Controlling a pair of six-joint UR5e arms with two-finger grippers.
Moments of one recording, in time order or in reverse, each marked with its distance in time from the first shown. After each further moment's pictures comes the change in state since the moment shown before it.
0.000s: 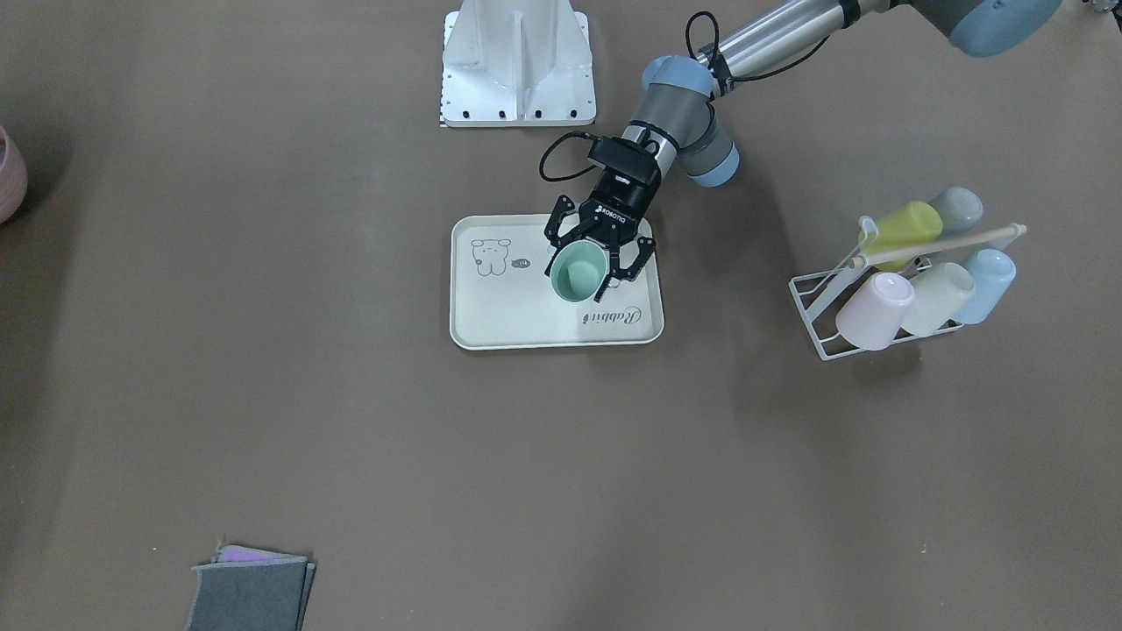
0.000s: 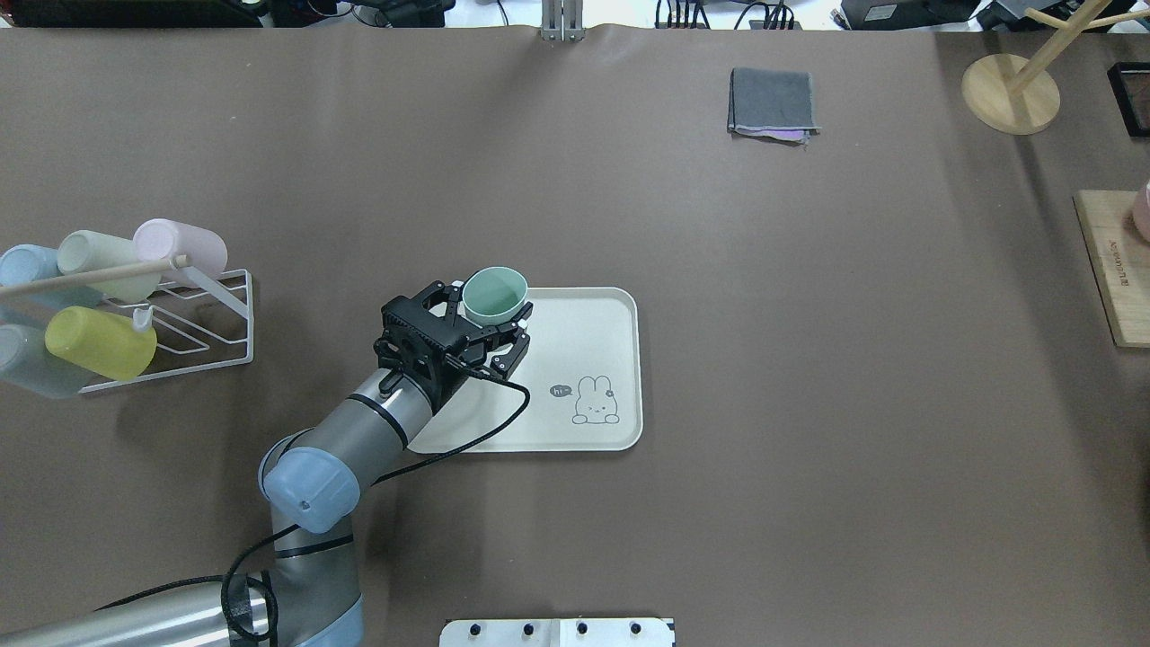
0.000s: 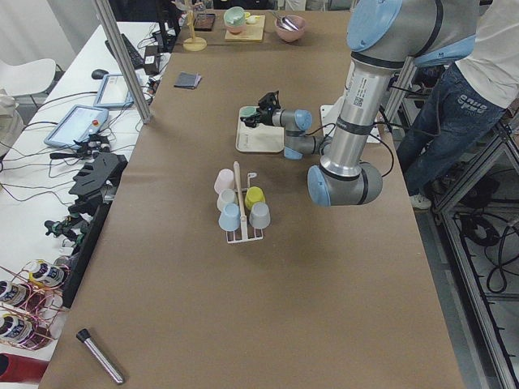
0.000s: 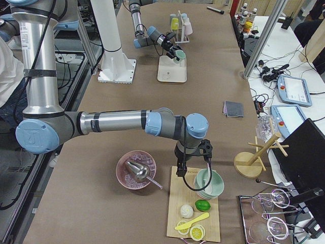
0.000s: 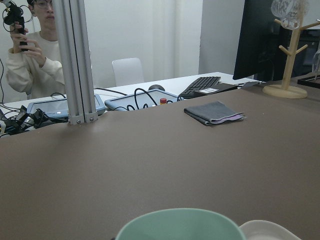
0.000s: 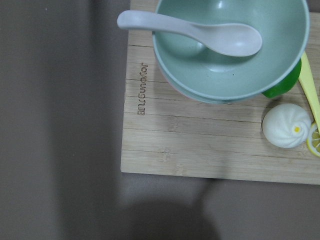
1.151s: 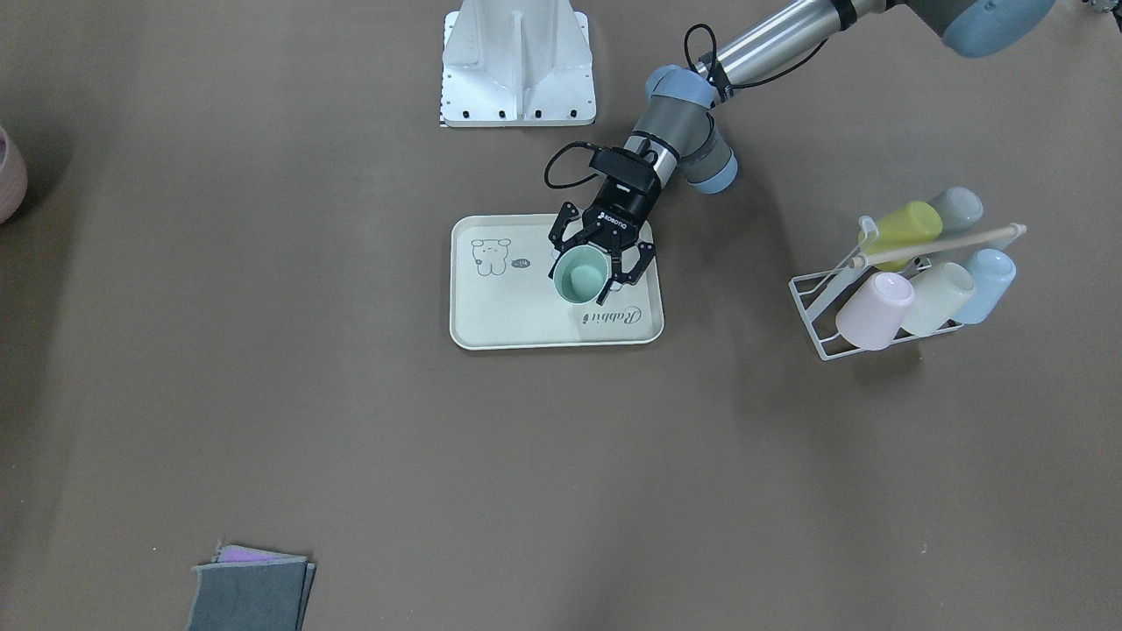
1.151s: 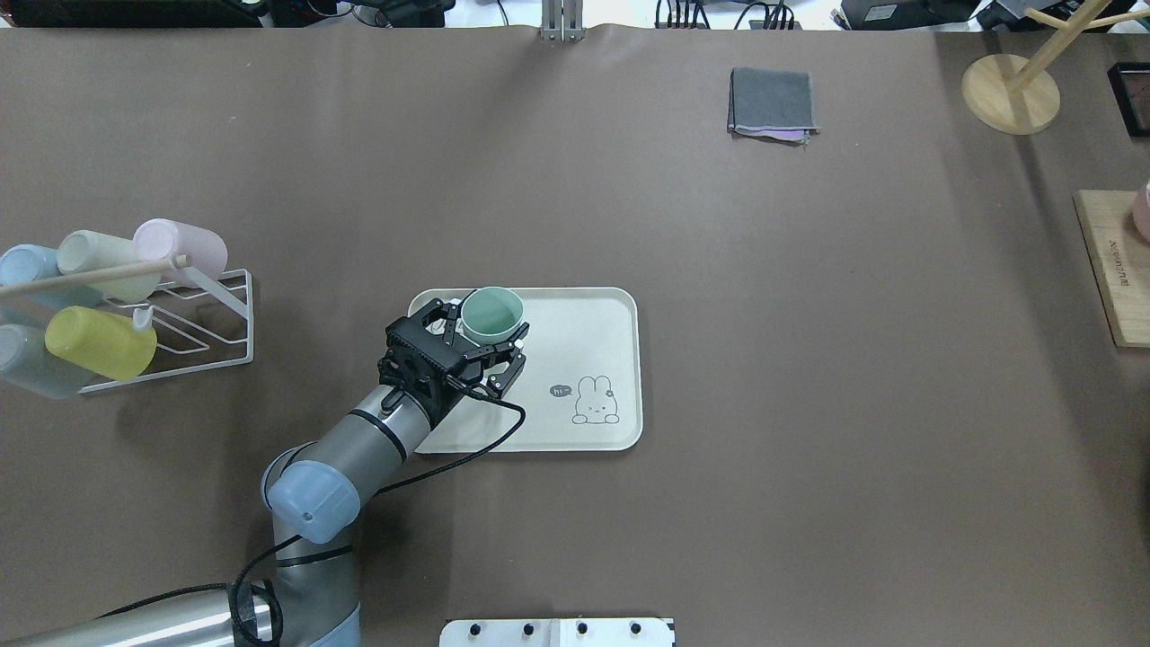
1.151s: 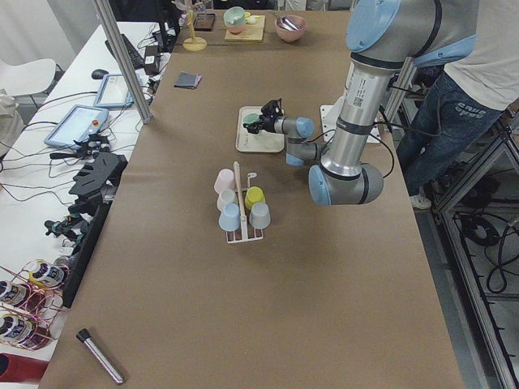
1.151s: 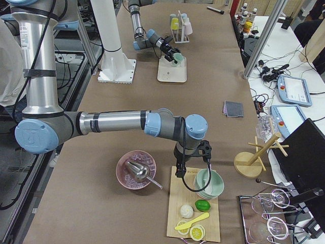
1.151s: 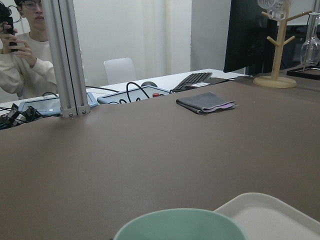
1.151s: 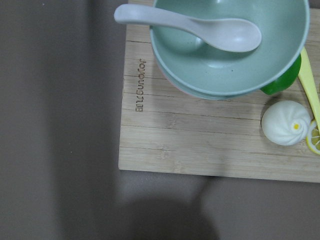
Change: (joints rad) left arm 0.018 -0.005 0.070 -0.043 0.004 0.032; right arm 0.000 -0.005 -0.001 0.000 -0.001 -0.007
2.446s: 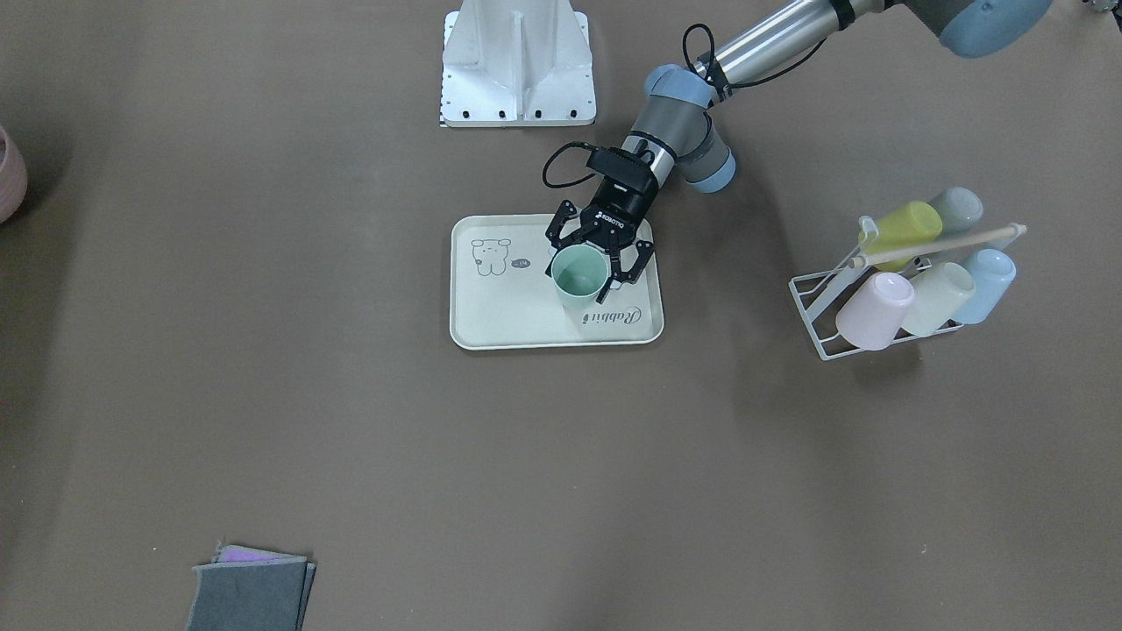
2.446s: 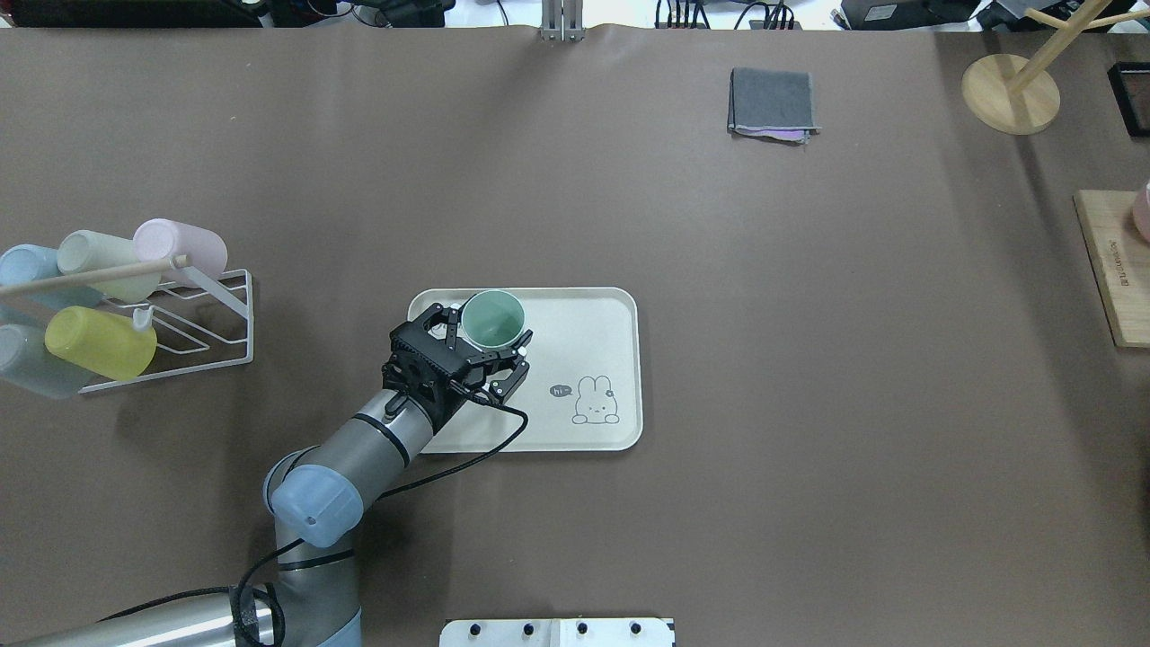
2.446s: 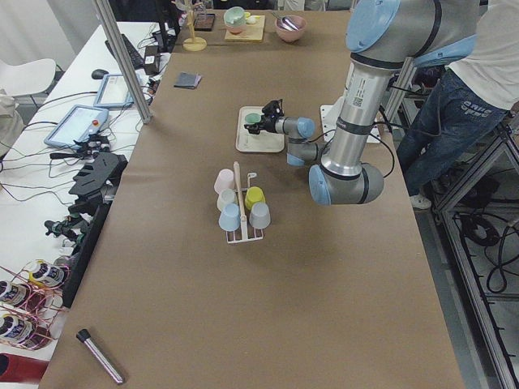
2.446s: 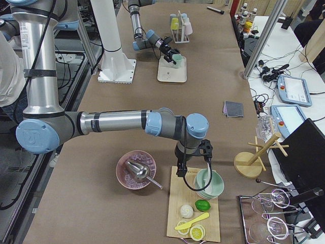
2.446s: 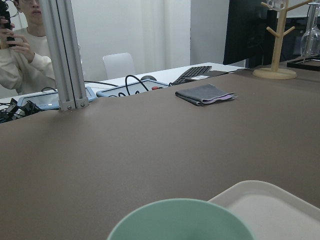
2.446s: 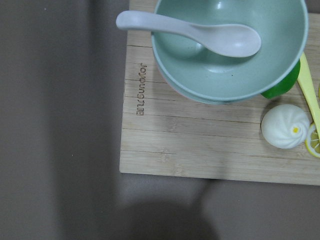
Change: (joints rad) left arm 0.008 -0.003 0.003 0.003 0.000 0.001; right arm 0.000 0.008 -0.001 0.001 -0.002 0.006
